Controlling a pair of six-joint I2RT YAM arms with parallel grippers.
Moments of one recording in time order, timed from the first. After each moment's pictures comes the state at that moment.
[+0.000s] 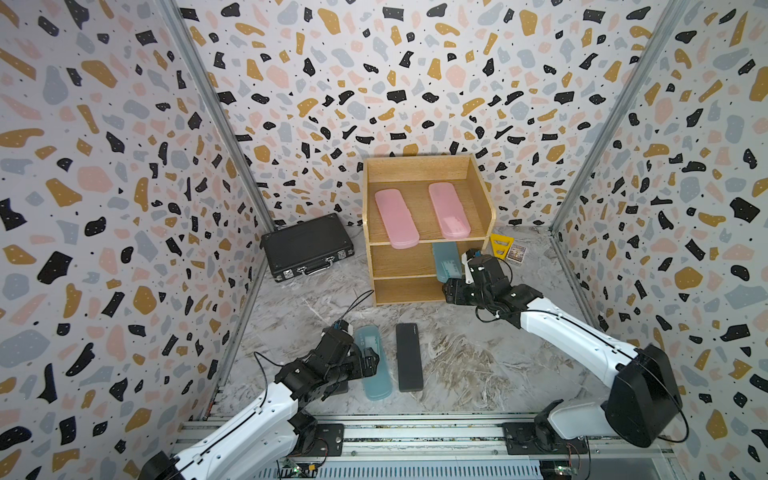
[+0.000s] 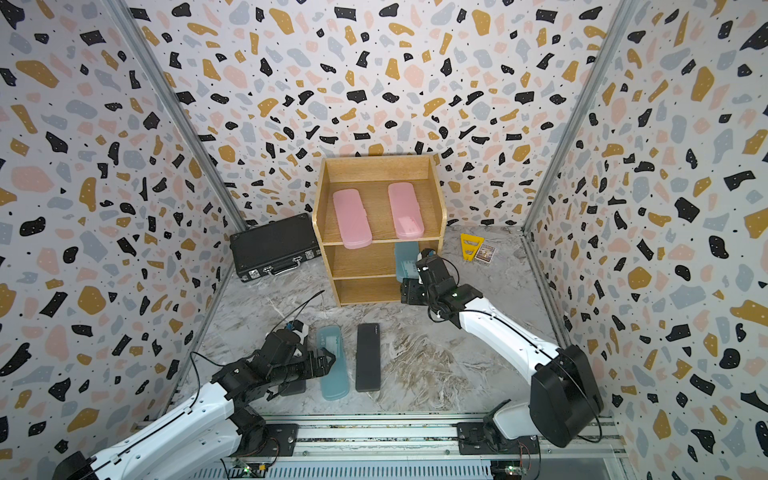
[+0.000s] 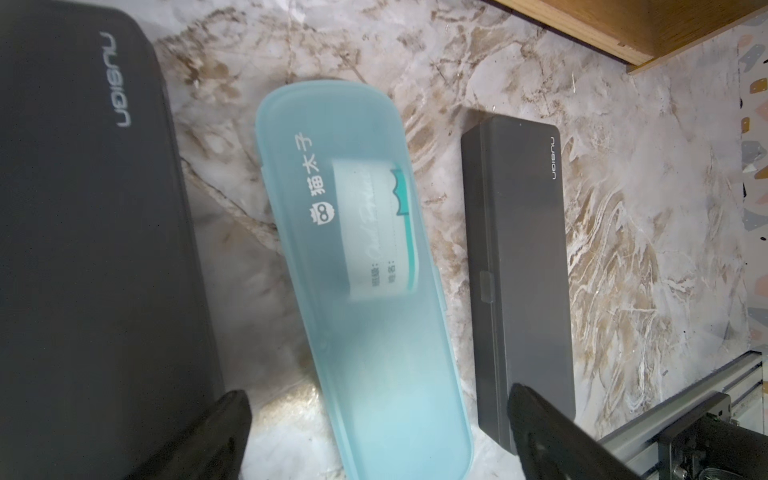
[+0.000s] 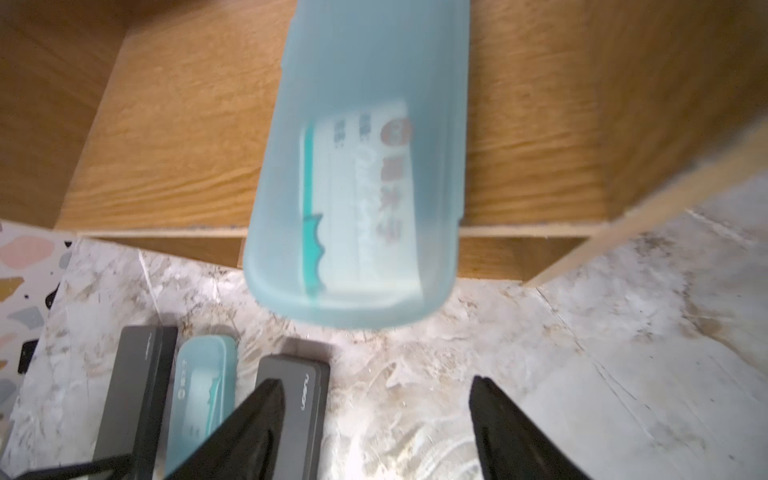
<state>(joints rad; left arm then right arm) -0.62 0.75 0.36 -0.52 0.09 -0.73 0.60 1.31 1.00 -0.43 0.01 0.52</state>
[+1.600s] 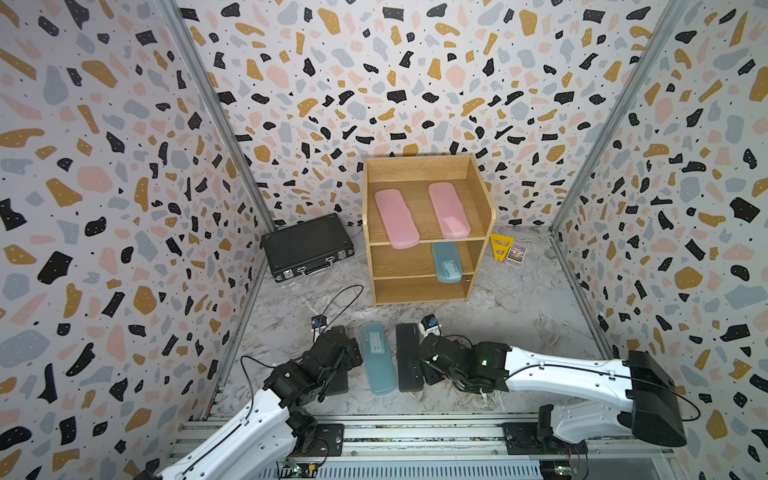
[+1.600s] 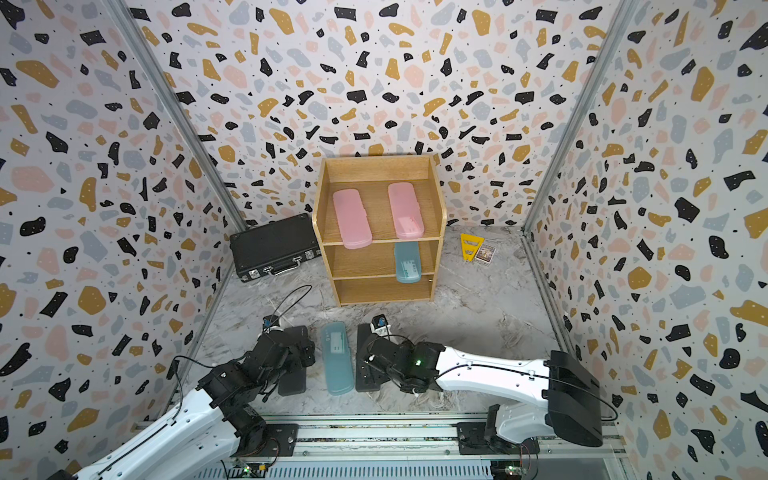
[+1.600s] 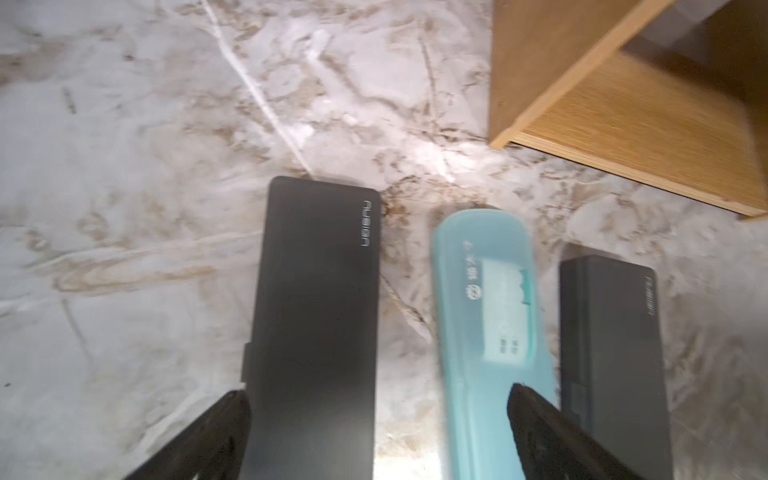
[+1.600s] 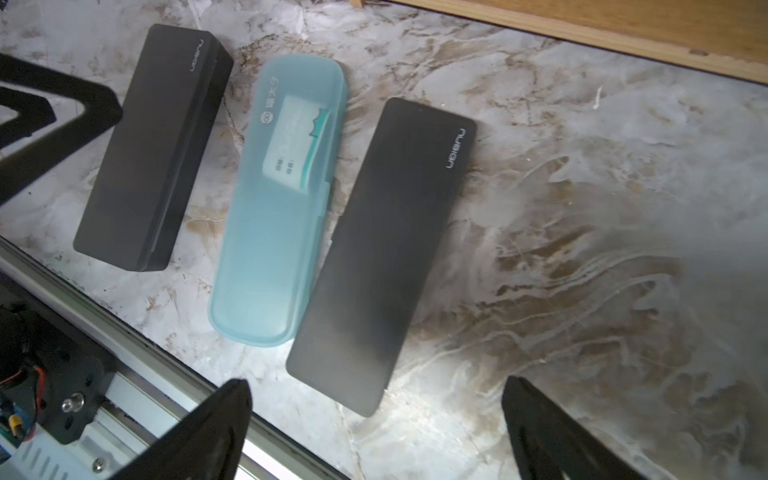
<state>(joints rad) -0.55 0.69 0.45 -0.69 -0.28 -0.77 1.30 1.42 0.97 -0.56 0.31 0.77</state>
